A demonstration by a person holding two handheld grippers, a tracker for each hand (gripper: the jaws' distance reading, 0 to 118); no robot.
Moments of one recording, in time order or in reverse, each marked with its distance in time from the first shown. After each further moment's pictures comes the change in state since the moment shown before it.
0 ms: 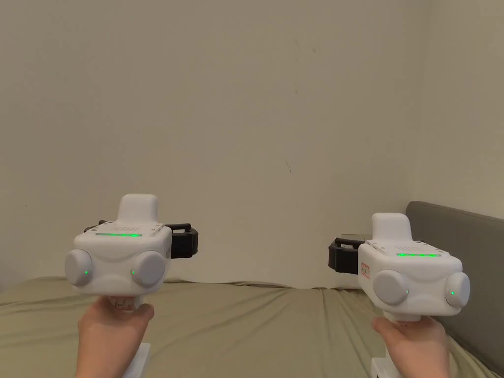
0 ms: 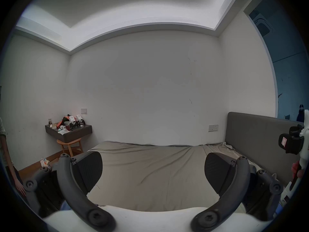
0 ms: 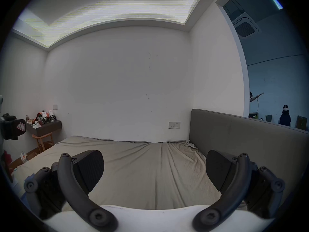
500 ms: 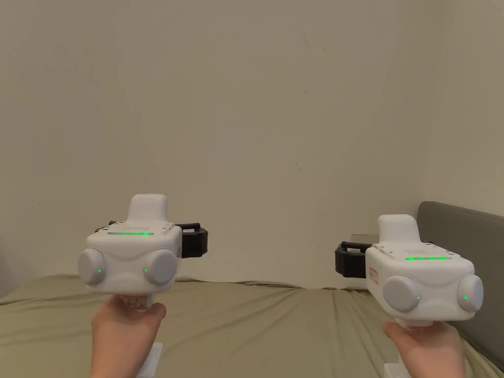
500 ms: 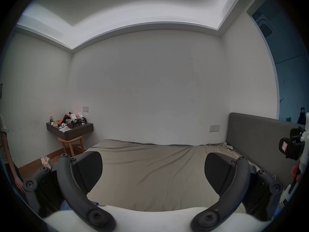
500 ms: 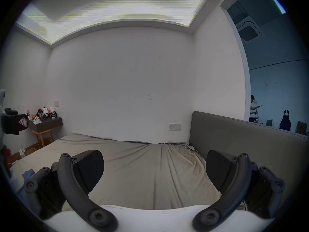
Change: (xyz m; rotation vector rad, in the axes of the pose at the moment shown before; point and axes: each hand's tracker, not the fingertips) left arm -0.004 -0.001 -0.005 -0.015 0.013 0.019; right arm -0.009 -0.002 0.004 0.003 0.022 0.046
